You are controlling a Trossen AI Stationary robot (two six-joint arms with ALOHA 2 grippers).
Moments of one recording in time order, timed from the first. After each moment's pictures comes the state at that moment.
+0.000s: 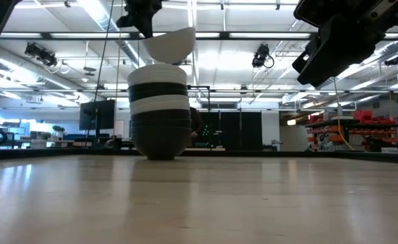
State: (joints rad) left arm 0.69 1.80 2.34 -1.57 -0.01 -0.16; right arm 0.38 1.29 0.64 -0.07 0.13 0.31
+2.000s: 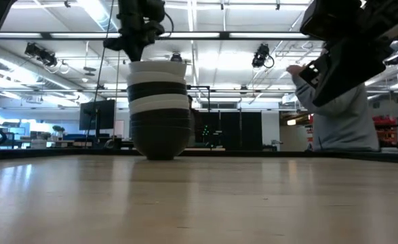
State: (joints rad) left arm 0.72 1.78 2.01 -1.57 0.02 -0.41; right arm 0.37 1.29 0.64 -0.22 0.14 0.28
